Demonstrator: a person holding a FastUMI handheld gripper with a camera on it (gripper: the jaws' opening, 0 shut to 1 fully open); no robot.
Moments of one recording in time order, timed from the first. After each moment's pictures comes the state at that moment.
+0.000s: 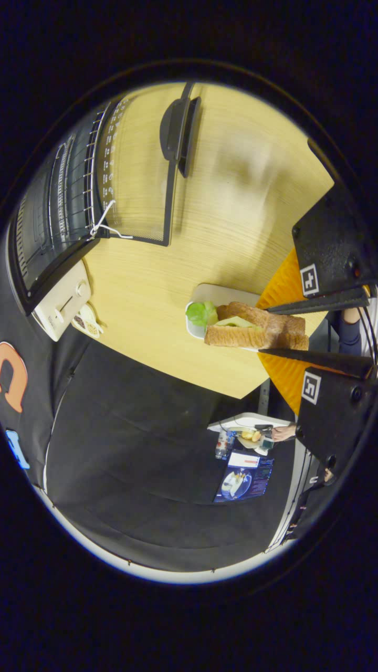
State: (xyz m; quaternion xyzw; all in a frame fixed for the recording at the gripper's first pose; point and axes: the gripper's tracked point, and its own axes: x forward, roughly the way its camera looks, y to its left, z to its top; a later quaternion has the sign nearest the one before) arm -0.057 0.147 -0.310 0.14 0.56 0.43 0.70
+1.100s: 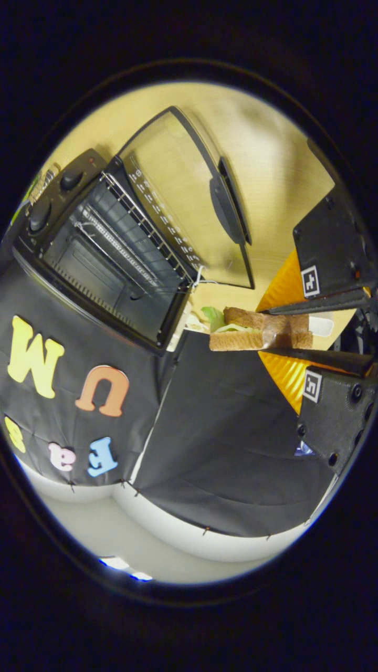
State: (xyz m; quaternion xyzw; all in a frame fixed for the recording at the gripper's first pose) arm 0.044 0.071 -0.247 0.41 0.35 0.38 0.75
